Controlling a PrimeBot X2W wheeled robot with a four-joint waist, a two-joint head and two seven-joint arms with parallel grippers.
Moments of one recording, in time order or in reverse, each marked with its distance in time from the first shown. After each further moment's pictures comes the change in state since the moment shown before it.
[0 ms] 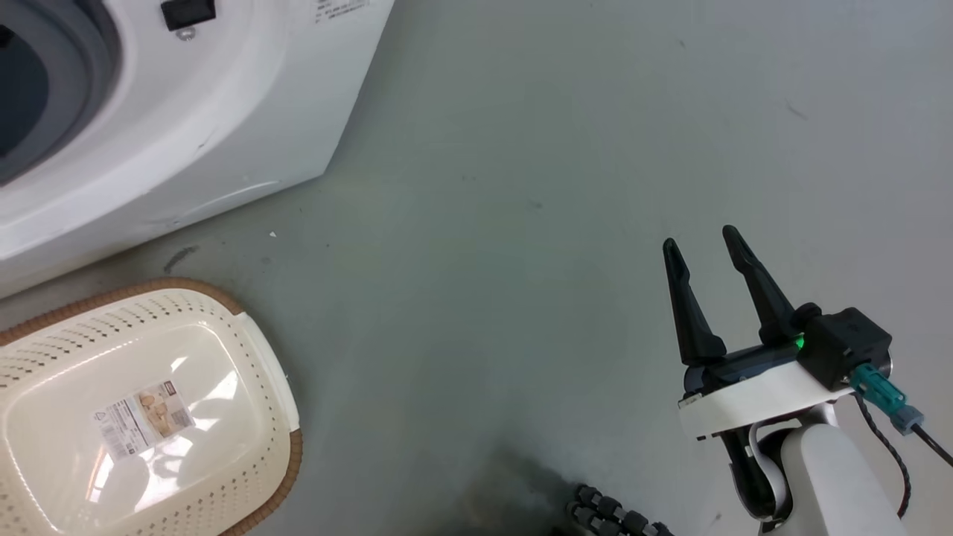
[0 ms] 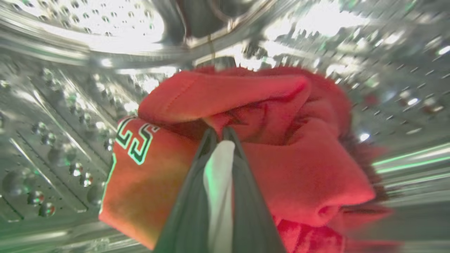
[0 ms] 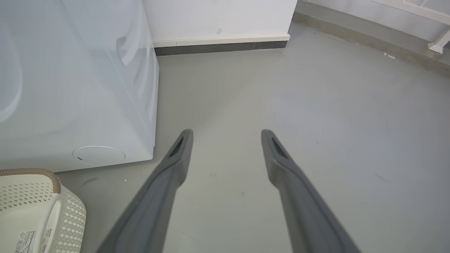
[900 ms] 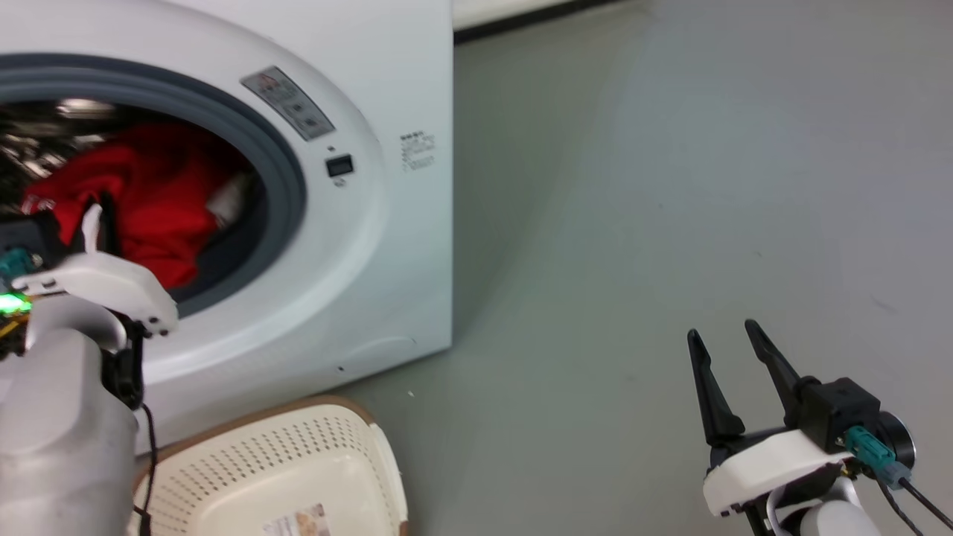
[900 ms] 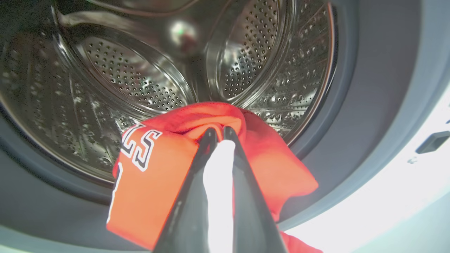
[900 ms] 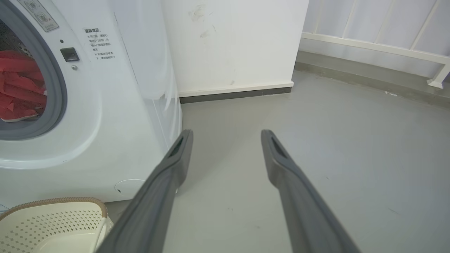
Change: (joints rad) left arm 0.490 -0.255 0.051 0.128 -0.137 -0.018 -0.649; right arm 0.163 0.001 -0.081 0.003 -0.108 0.000 0.079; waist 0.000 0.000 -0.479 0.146
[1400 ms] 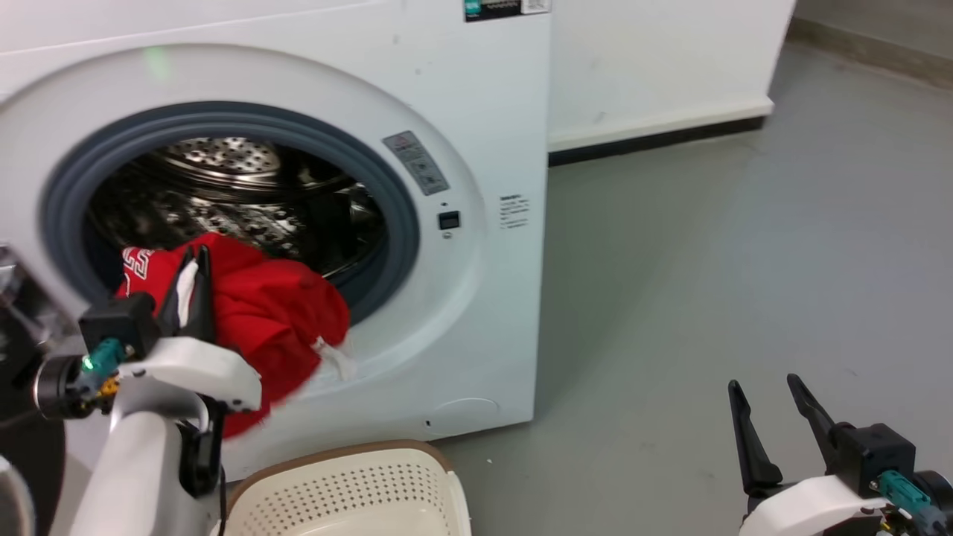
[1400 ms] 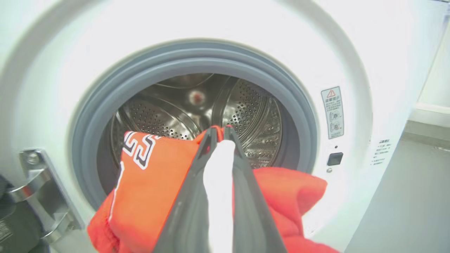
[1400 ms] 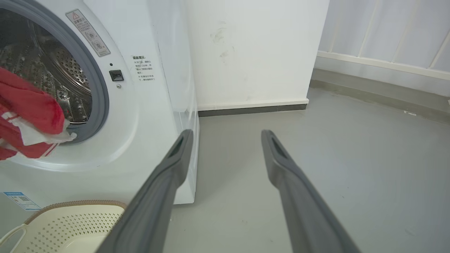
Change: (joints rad) left arm 0.331 -0.103 -0.040 -0.458 0.002 0.026 0.036; right arm 0.155 -0.001 -0.078 -0.121 -0.030 0.000 0.103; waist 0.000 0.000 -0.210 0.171
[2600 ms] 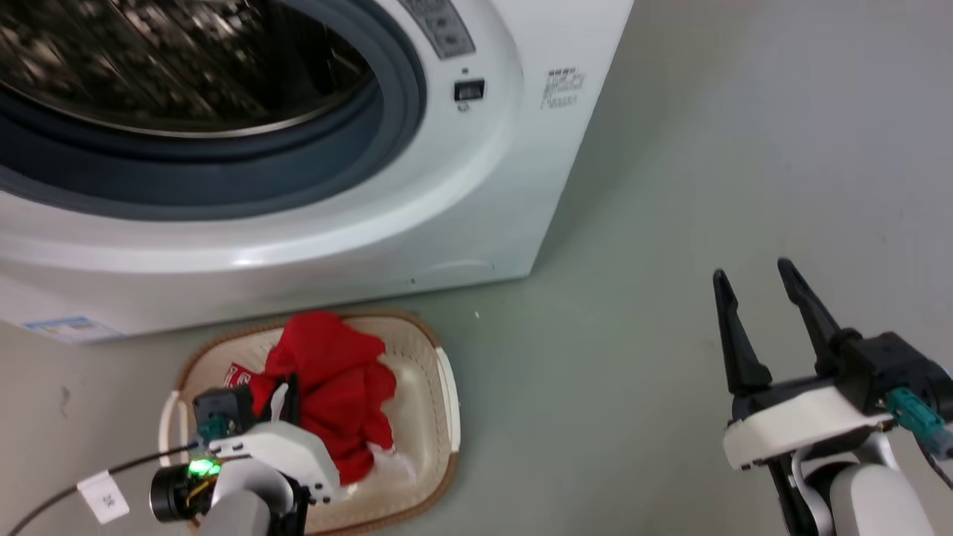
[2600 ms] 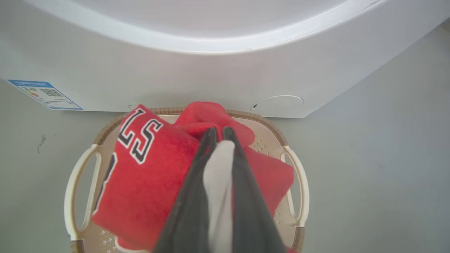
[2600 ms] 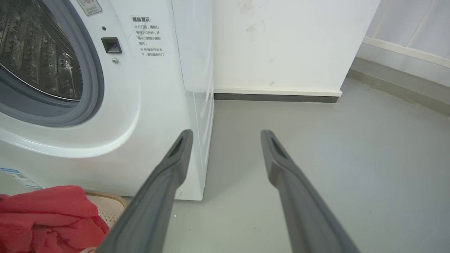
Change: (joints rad) left arm 0.096 -0.145 -0.072 0.245 -0.066 0.043 0.005; right arm -0.177 0.000 0.042 -0.066 0.000 0.000 -0.004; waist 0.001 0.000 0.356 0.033
